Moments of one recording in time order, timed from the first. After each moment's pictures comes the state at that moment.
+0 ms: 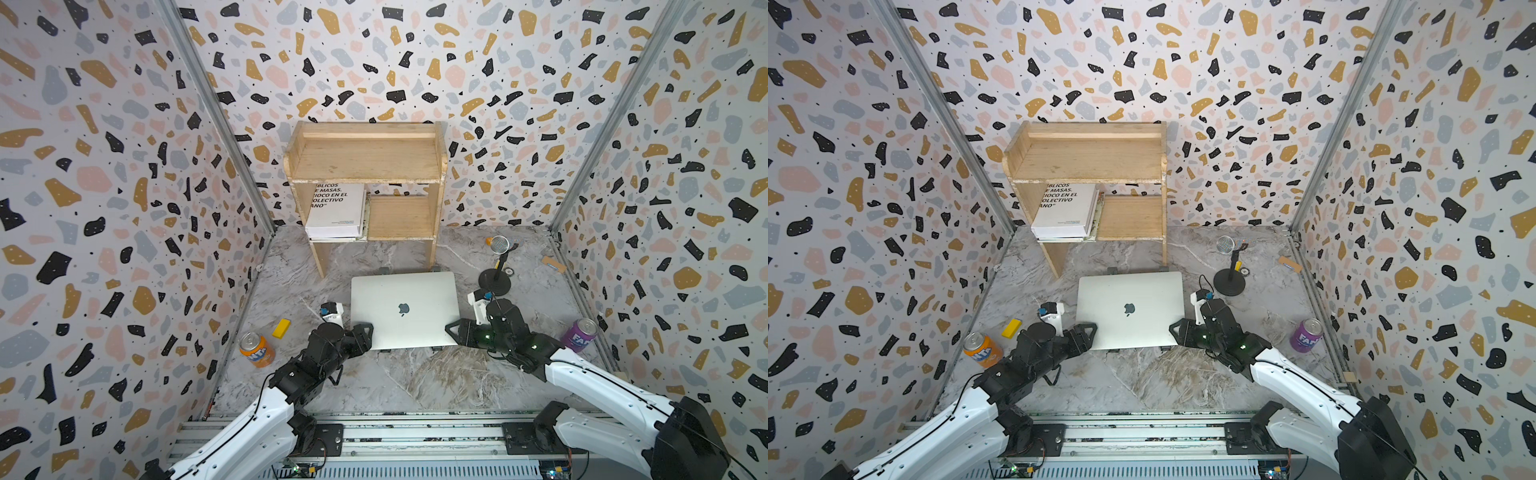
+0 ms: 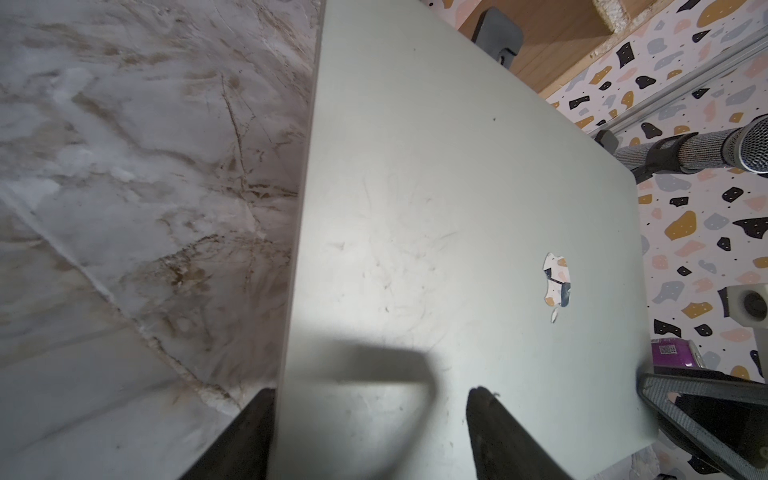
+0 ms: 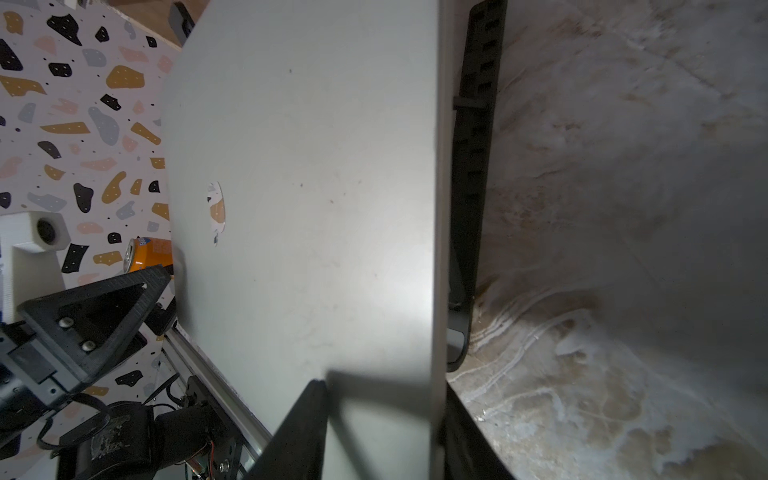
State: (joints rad) left arm -0.58 0.69 0.36 -0.20 -0.04 -0.80; right arm 0.67 1.03 0.57 -0.17 -0.24 0.76
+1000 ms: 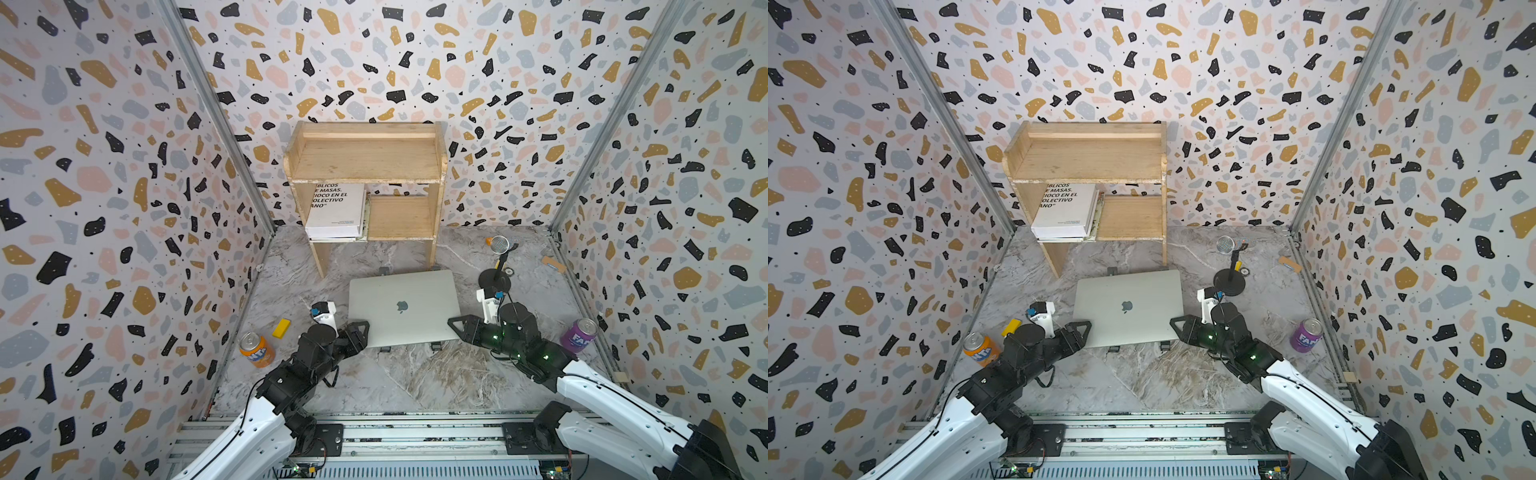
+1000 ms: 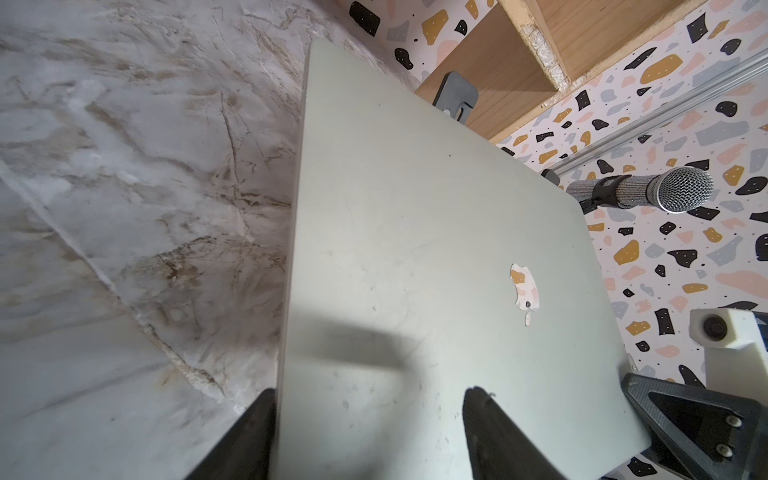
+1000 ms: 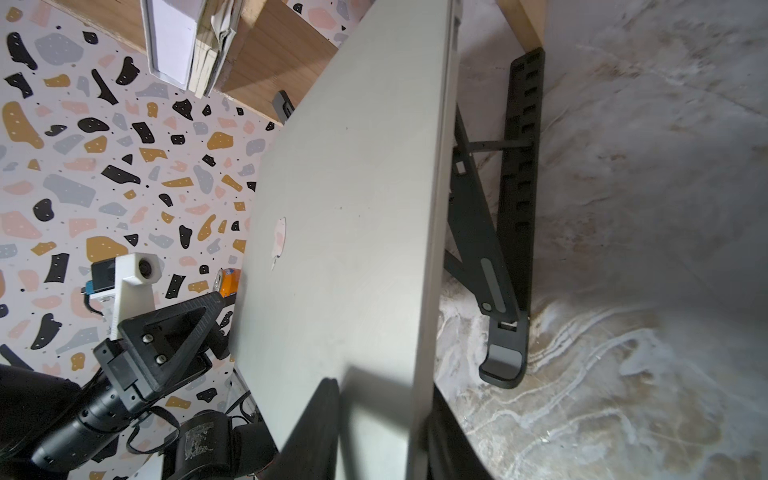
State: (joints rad) left arm -0.58 0.58 0.43 -0.32 -0.04 -0.87; right arm 0.67 0.90 0.53 -0.07 -0.26 0.88
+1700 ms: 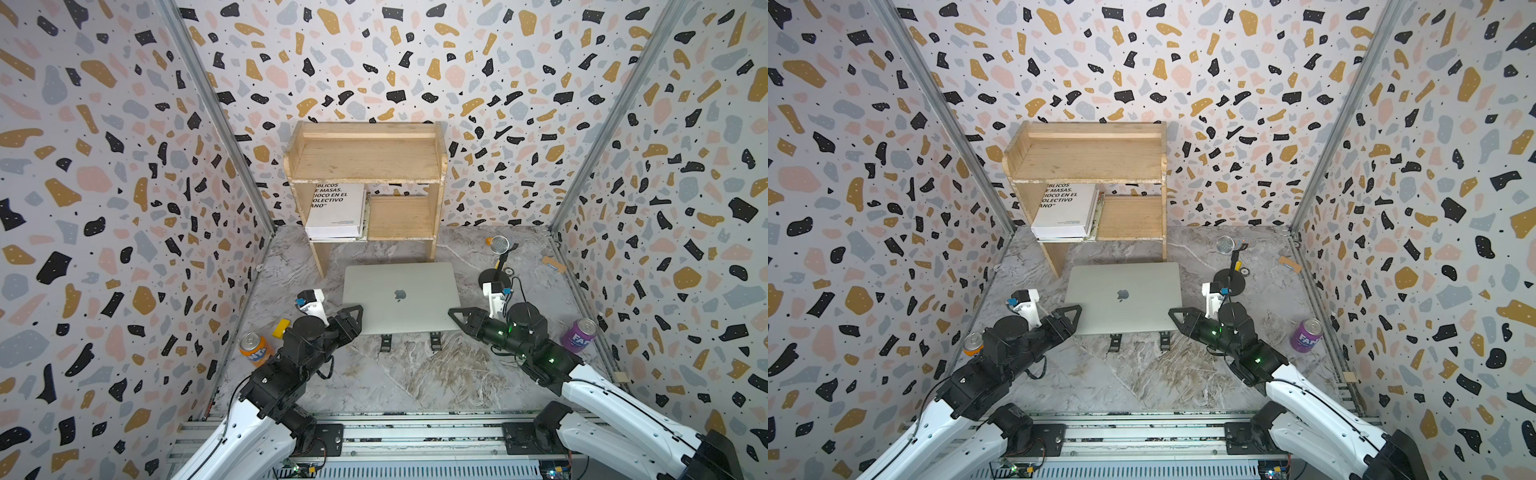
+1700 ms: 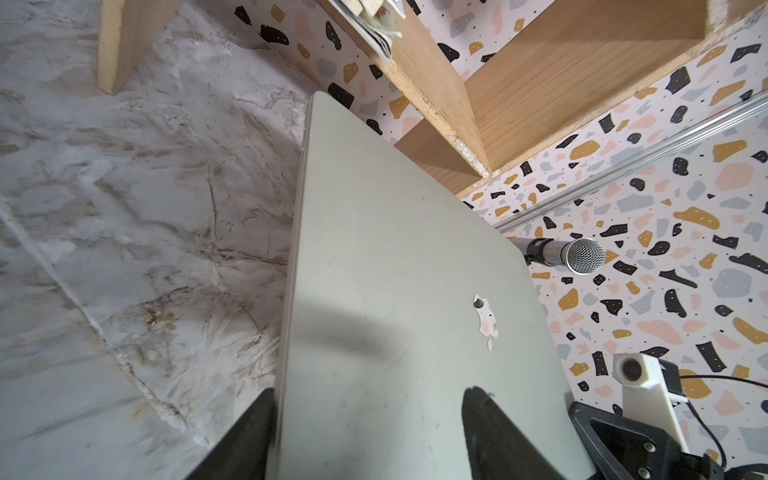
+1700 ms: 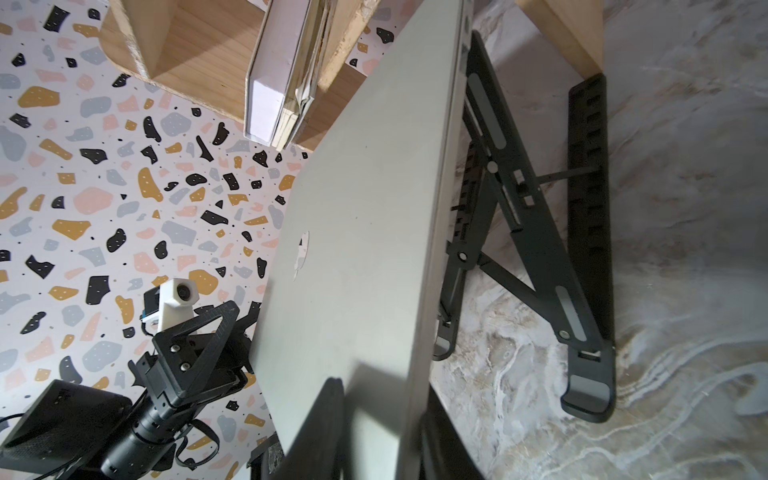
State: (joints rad) left arm -0.58 0.56 0.61 -0.40 -0.09 -0.93; right arm 0.67 0.85 0.52 0.06 -0.28 1.04
